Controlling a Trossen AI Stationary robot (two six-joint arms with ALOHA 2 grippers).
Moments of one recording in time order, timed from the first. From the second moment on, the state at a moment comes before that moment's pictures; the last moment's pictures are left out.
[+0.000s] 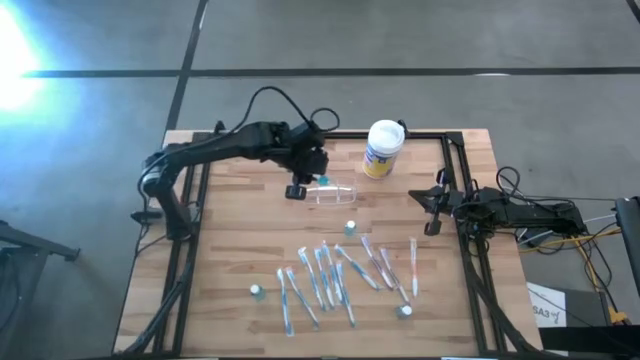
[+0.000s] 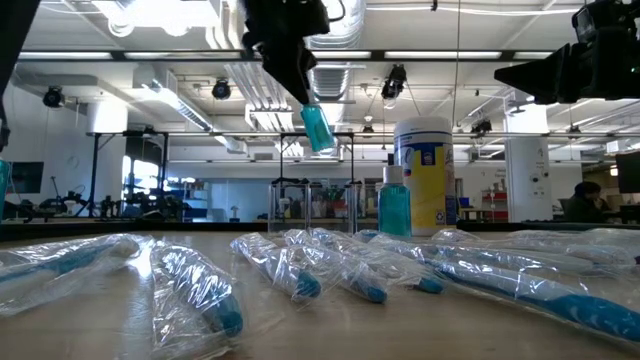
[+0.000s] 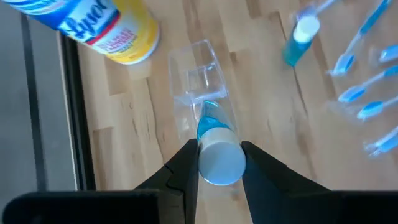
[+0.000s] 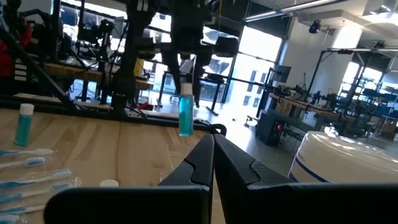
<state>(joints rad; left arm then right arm) 0.27 1.73 1.73 -1.01 0.02 0.52 0.00 0.03 0.02 0.15 0.26 -0.24</state>
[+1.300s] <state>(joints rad) 0.29 1.89 1.73 -0.92 -0.05 0.79 0.00 0.03 0.02 0.14 0.26 -0.27</state>
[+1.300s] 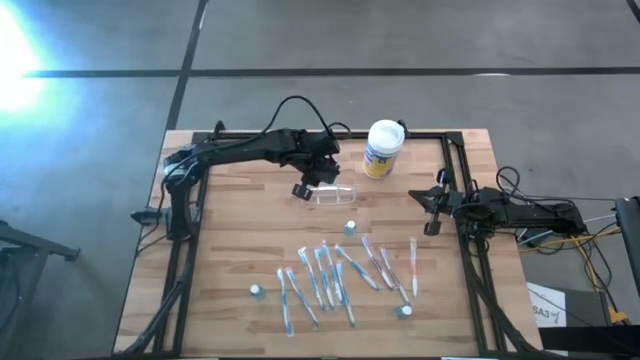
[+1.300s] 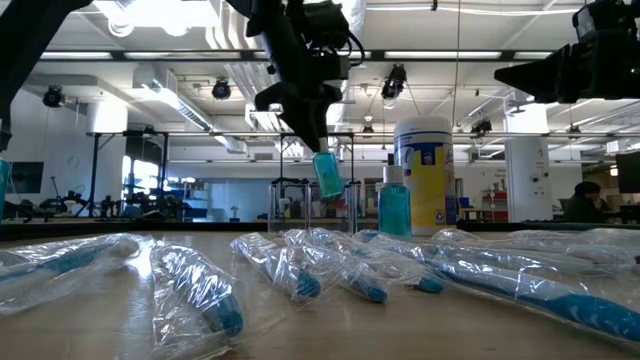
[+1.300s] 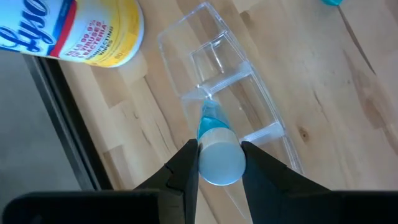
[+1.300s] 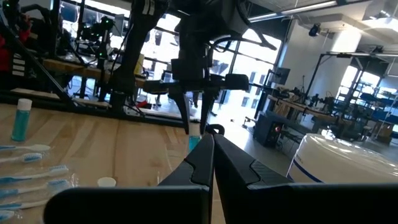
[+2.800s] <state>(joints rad) 0.31 2.02 1.73 -0.92 -0.04 0.86 0.00 0.03 0.02 0.14 0.26 -0.29</state>
